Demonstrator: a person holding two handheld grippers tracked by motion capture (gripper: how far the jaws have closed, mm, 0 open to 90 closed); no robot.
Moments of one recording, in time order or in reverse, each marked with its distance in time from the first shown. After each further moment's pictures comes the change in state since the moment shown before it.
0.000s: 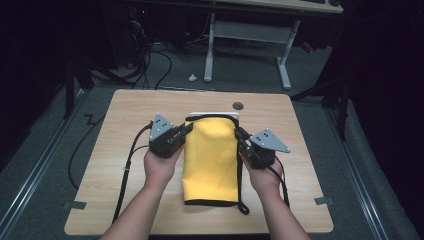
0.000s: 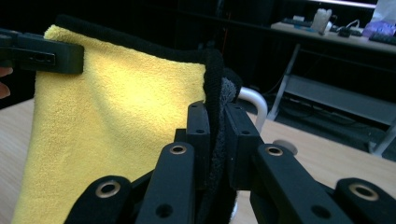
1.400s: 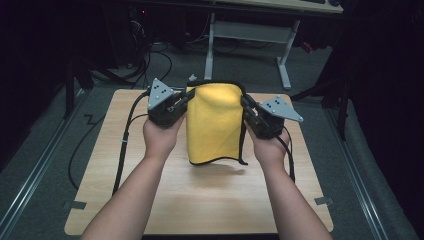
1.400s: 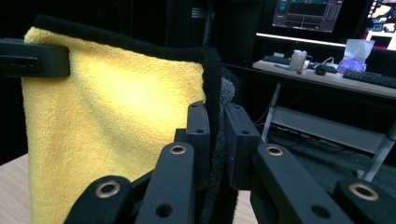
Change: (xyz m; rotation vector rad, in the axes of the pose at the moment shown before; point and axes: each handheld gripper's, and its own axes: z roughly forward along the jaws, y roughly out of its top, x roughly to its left) left arm 0.006 0.084 0.014 -0.116 0.028 0.118; right arm -0.029 0.074 0.015 -0.115 -0.044 0.020
